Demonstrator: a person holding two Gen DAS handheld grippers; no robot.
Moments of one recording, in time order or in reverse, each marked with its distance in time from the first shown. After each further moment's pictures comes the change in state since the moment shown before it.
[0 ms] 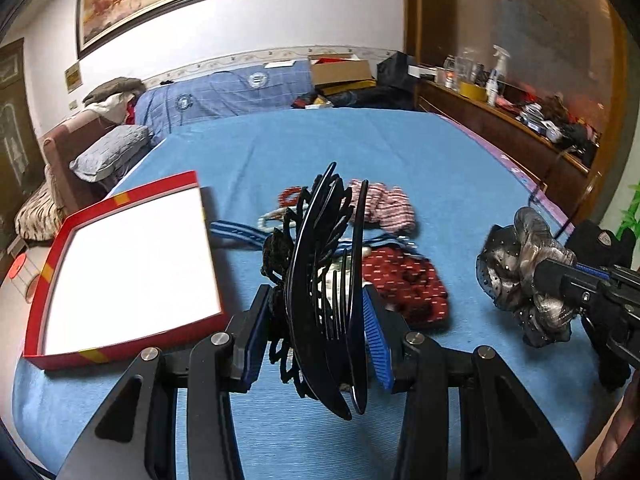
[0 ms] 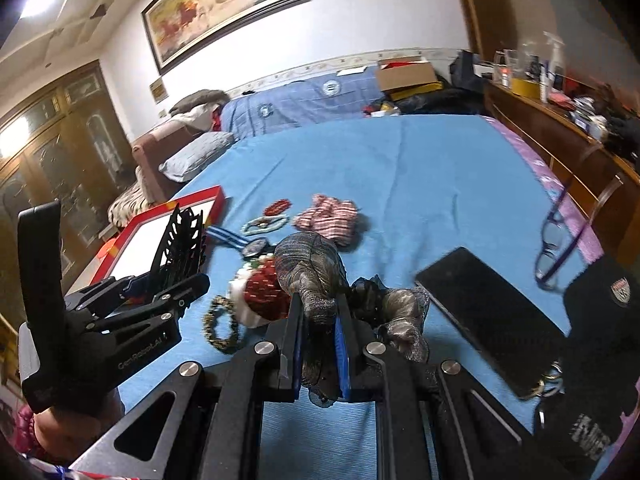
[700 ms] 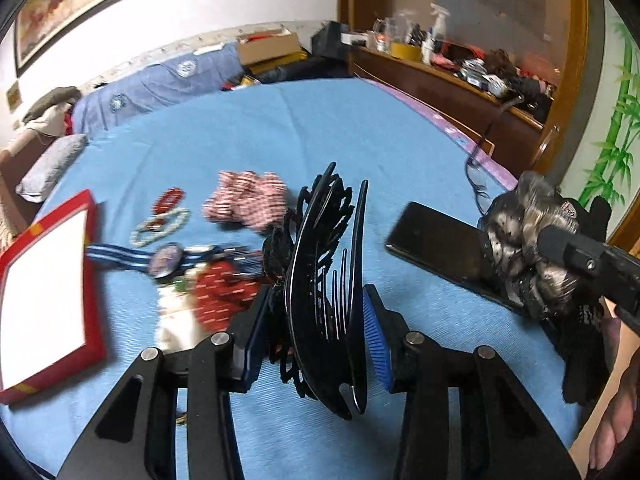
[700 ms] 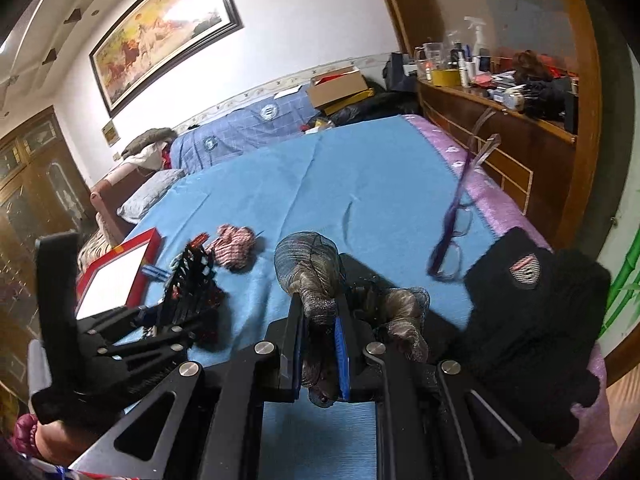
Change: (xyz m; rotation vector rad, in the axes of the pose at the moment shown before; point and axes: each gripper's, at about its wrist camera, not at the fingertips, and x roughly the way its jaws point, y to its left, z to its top) left arm 0.038 -0.100 0.017 0.131 0.094 -0.163; right arm -0.045 -0.081 -0.017 0.159 -0.075 -0.126
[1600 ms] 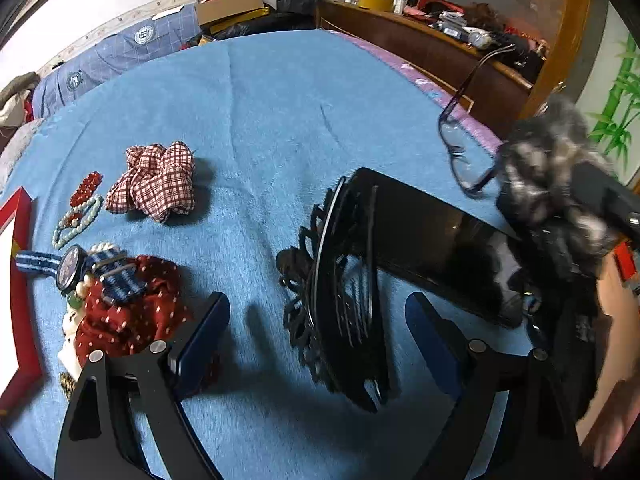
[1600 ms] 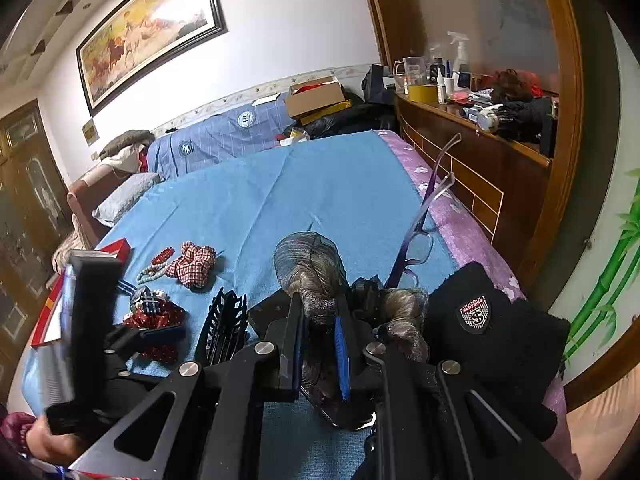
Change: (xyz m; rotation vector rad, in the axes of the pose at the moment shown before) left arm 0.070 -0.050 0.016 0.050 0.183 -0.105; right arm -0.003 -0.026 0.018 0.004 -0.032 -0.097
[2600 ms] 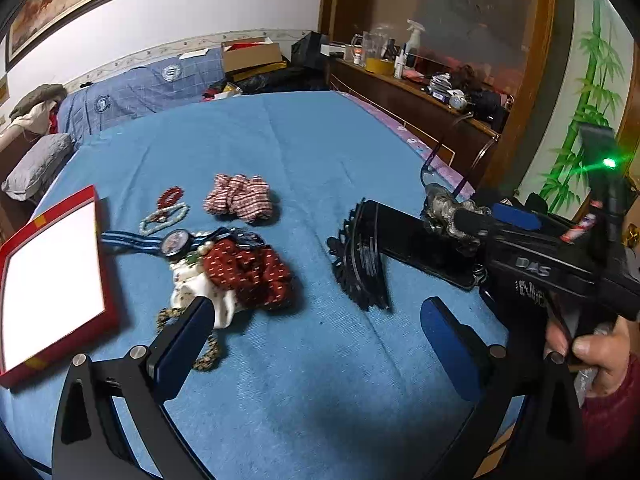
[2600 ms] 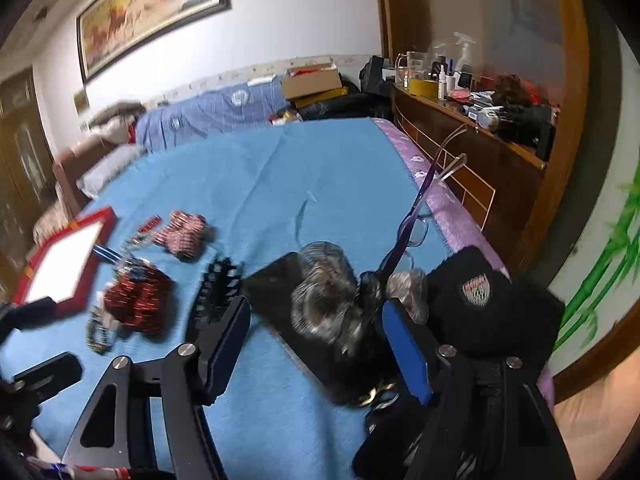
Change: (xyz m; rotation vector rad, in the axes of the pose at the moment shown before) left arm -0.127 0.033 -0.055 -0.054 -0.165 -0.038; right arm 0.010 0.020 -0.011 -0.110 0.071 -0.108
